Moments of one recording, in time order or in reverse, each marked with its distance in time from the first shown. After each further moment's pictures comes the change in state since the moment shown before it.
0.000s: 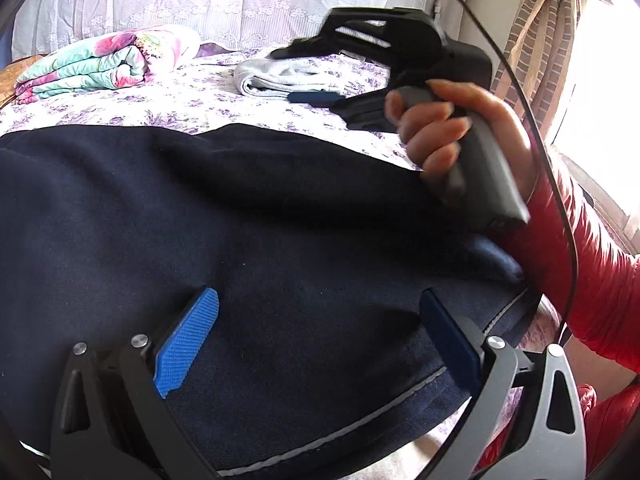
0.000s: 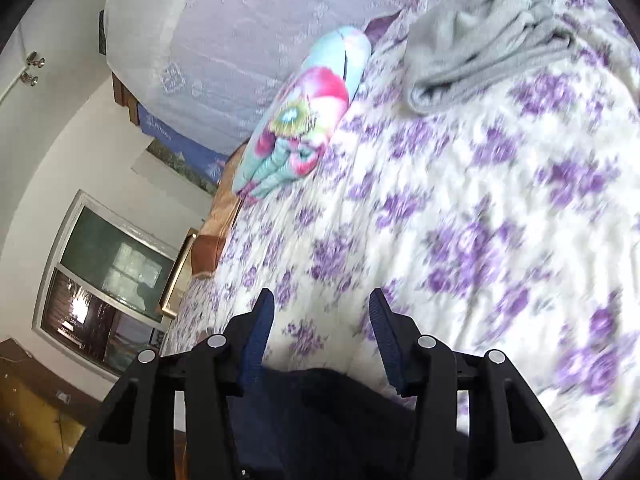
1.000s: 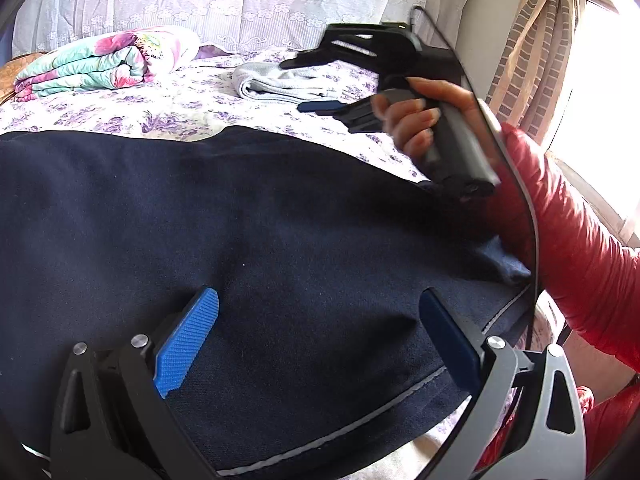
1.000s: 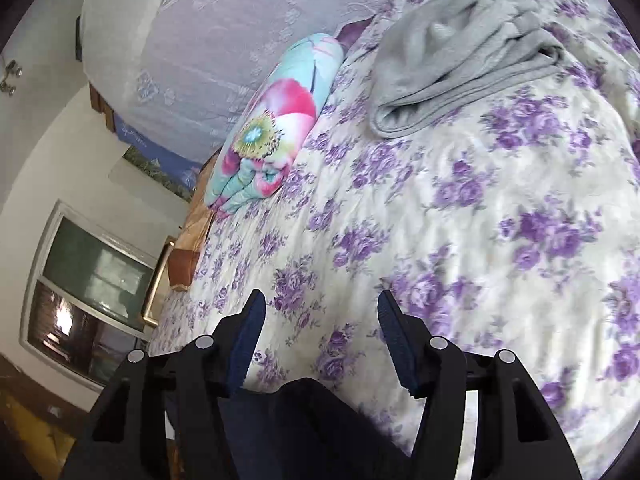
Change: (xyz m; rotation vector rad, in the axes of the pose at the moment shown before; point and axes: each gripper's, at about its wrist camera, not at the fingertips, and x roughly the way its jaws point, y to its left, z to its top) left arm -0.003 0.001 0.001 -0.011 -0.013 -0.018; right arm -0.001 -0.018 0.026 0.051 0.008 -0.064
